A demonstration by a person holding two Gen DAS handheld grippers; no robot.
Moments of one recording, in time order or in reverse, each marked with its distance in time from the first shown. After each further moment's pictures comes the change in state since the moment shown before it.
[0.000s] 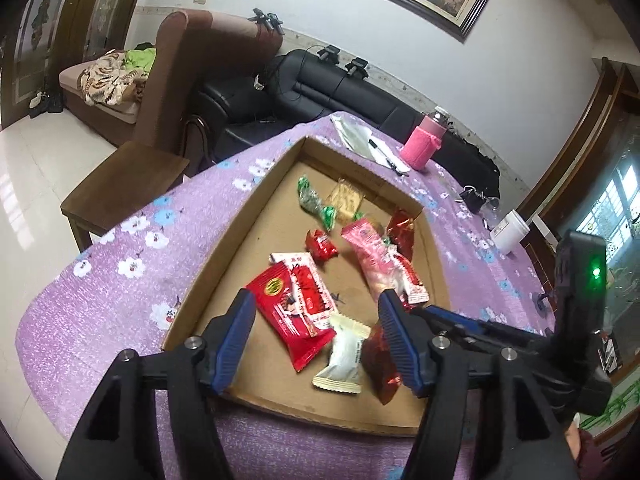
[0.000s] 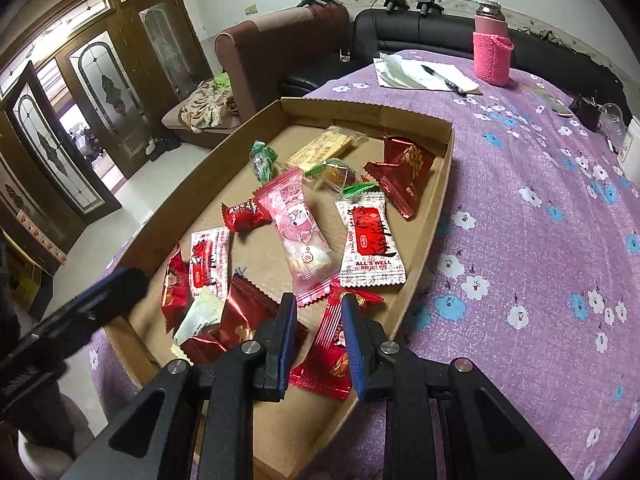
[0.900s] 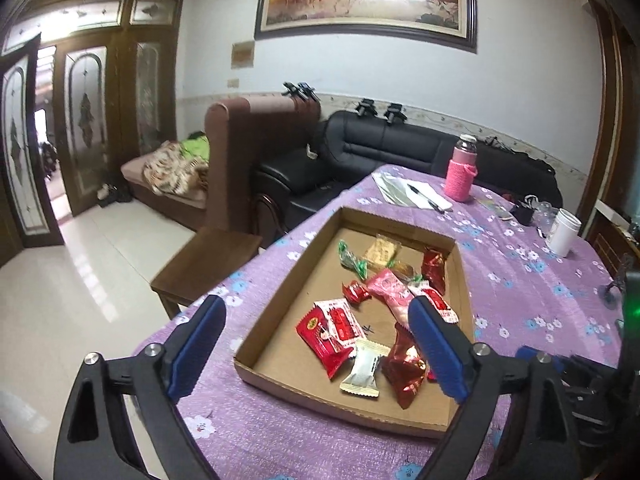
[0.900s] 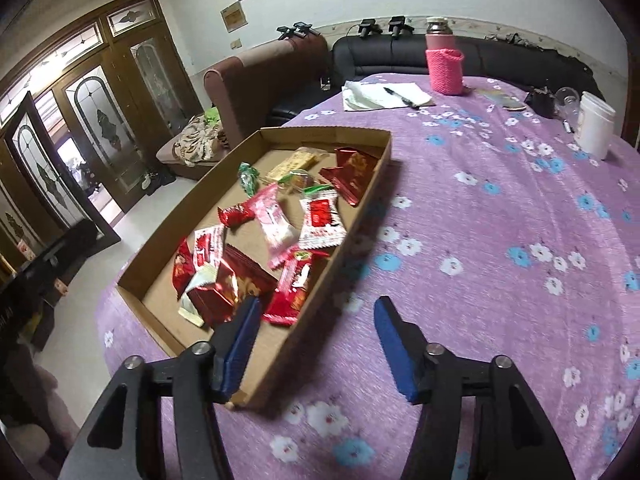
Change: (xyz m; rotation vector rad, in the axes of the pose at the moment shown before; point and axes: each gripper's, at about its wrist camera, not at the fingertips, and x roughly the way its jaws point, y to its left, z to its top) left arm -0.065 -0.063 -0.007 0.193 -0.235 0.346; right arm -0.066 -0.025 -0.046 0.068 -0.125 -0.024
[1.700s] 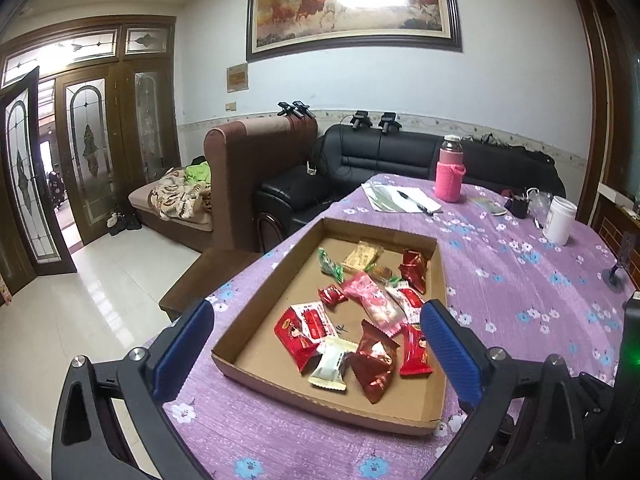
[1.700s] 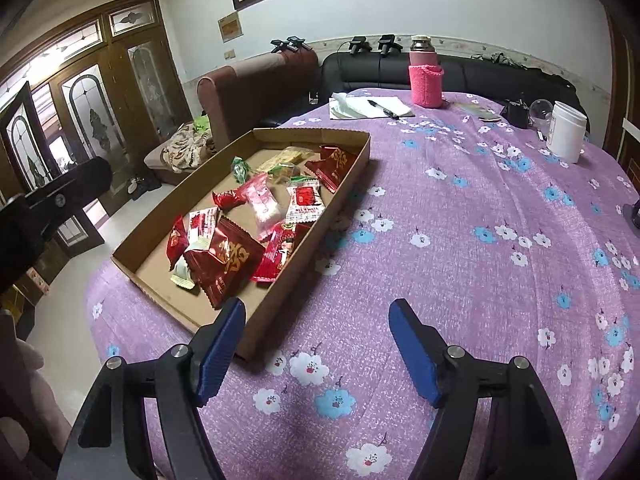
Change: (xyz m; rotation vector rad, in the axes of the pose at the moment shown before) left arm -0.017 -0.046 -0.010 0.084 -0.048 0.033; right arm -0.025 0.002 -0.035 -0.023 -0.057 -0.067
